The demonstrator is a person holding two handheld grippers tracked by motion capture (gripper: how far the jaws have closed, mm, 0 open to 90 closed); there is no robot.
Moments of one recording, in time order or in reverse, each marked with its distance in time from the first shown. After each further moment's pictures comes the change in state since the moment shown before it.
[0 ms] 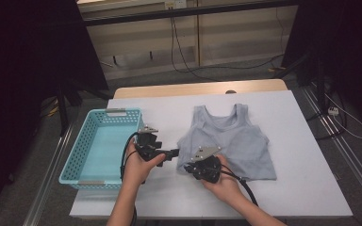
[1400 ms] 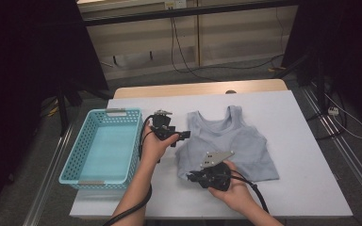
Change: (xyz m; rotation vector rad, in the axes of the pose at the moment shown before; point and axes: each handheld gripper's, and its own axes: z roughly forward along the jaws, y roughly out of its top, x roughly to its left) left arm 0.009 0.050 0.060 -0.002 -0.014 0.008; right arm 0.013 -0.007 -0.037 -0.058 0.140 0.031
